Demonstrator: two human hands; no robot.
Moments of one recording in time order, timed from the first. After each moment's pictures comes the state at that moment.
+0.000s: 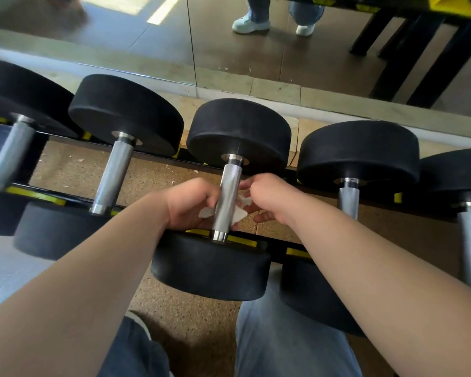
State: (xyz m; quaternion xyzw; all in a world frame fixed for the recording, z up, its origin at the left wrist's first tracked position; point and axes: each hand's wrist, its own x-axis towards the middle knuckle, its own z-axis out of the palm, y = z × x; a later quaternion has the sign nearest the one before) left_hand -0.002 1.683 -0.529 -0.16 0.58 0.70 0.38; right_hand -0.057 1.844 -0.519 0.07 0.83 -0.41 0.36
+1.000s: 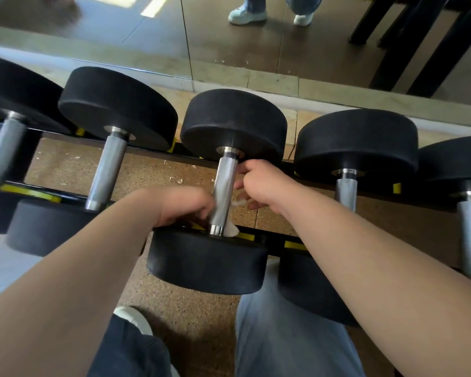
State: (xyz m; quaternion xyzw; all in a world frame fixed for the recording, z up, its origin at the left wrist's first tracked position) left_hand 0.010 1.680 -0.519 -0.18 0.78 0.46 0.39; right_hand -0.058 1.844 -0.512 0.00 0.85 -0.41 0.34
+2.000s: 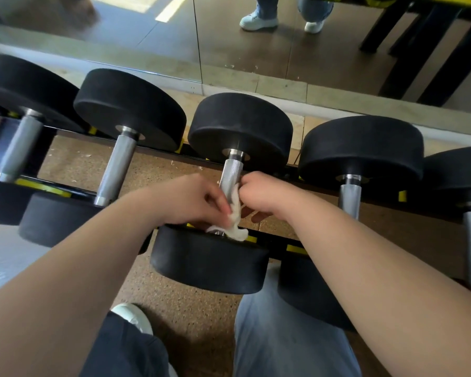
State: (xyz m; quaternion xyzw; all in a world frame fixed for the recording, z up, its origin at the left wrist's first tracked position) left_hand 0.019 1.687 -0.490 -0.06 0.89 0.37 0.26; right_hand -0.051 1.842 -0.512 -0.09 0.84 -0.34 0.41
